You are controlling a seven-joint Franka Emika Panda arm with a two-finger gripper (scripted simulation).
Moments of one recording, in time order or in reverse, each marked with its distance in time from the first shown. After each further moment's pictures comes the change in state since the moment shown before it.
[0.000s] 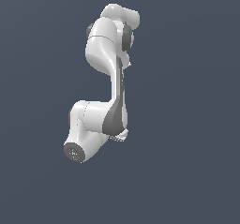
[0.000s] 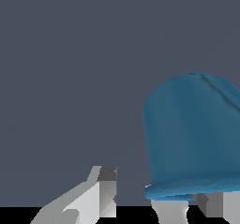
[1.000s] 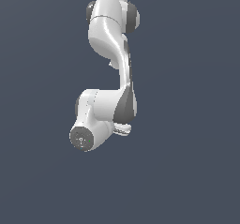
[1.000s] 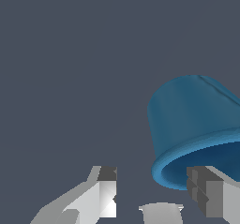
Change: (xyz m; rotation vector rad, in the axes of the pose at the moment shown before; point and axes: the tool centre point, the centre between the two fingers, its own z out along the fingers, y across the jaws) arm -0.013 -0.008 -0.010 -0.037 0.143 -0.072
